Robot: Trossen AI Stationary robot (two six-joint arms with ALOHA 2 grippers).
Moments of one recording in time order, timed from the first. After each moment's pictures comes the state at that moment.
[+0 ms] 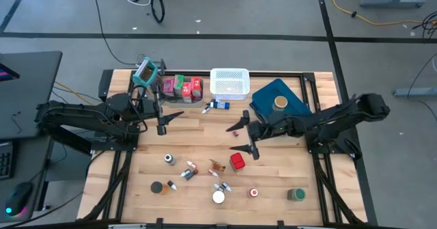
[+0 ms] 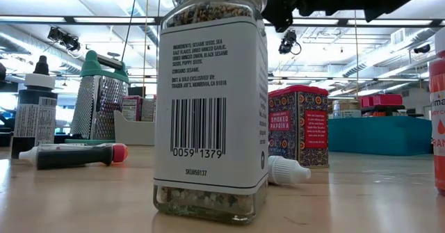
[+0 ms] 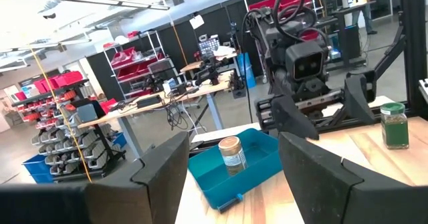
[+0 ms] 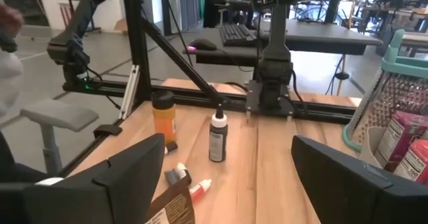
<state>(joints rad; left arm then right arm) -0.01 0.68 0.56 0.23 -0.22 0.32 0.12 1.37 0.68 0.57 -0.10 -0.04</state>
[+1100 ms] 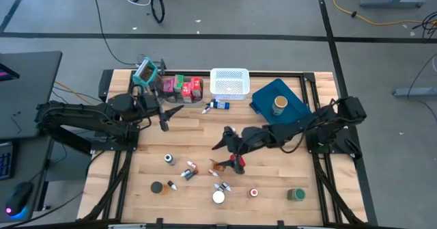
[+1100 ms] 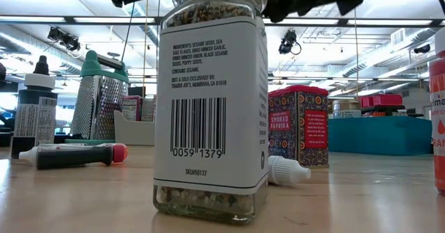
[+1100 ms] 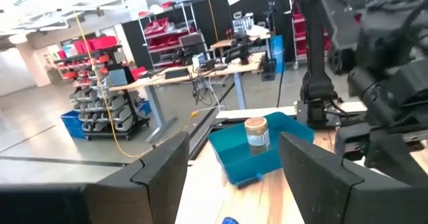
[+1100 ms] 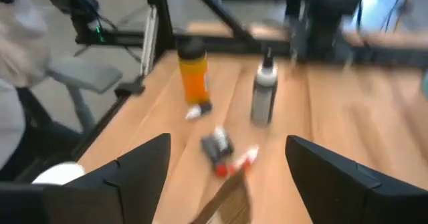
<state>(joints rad) -0.01 0.68 0.56 0.17 -0.39 0.22 0.22 1.66 0.96 0.34 -0.08 0.04</state>
